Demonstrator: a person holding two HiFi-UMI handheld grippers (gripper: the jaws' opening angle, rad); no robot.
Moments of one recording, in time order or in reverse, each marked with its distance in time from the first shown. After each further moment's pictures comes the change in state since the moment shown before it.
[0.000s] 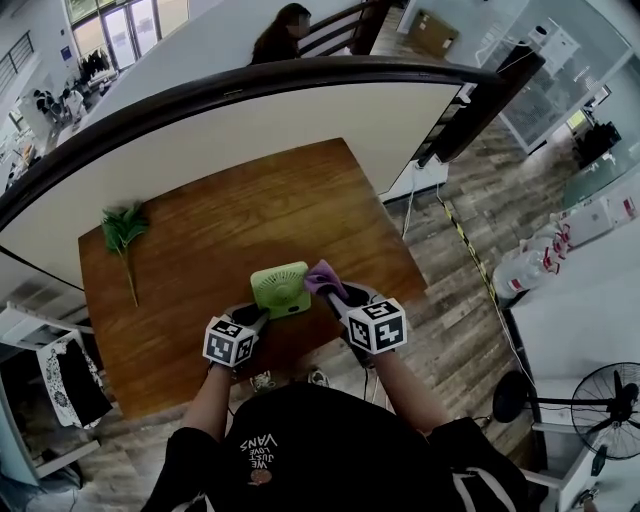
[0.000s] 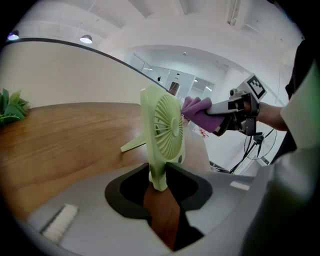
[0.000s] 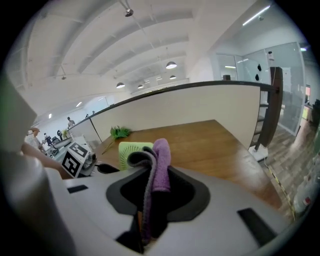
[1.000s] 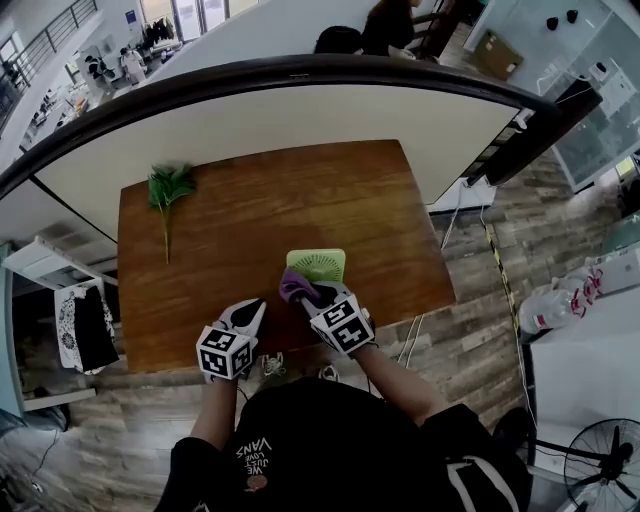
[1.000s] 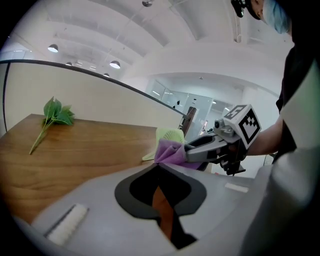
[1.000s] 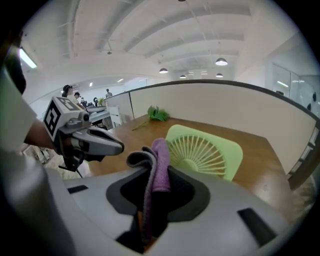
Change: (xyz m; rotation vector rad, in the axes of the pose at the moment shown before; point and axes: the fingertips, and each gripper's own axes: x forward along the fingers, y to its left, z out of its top) left arm -0.101 -0.004 0.004 -0.134 -0.287 0.224; right arm 0.070 0.123 -0.029 -0.415 0.103 0.277
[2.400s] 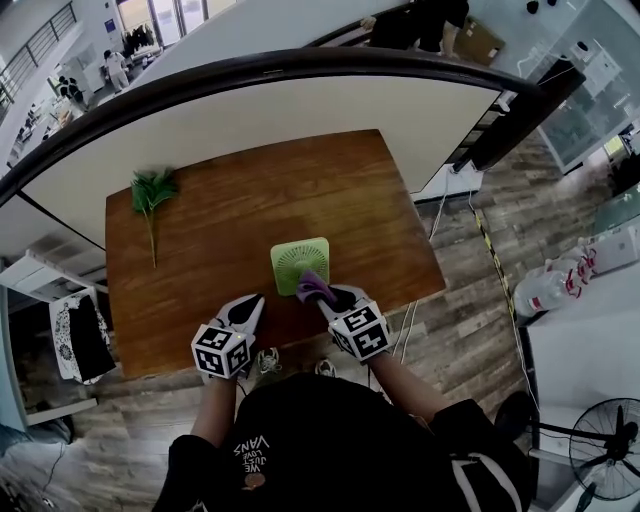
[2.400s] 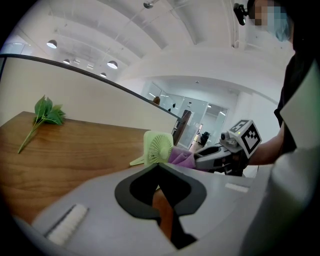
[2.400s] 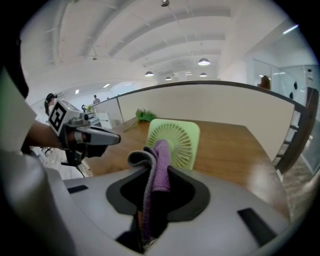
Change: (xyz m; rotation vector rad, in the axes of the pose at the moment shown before) left arm 0.011 -0.029 0.014 -0.012 -0.027 -0.061; right arm -0.056 -0.029 -0.038 0.132 -0.027 -0.094
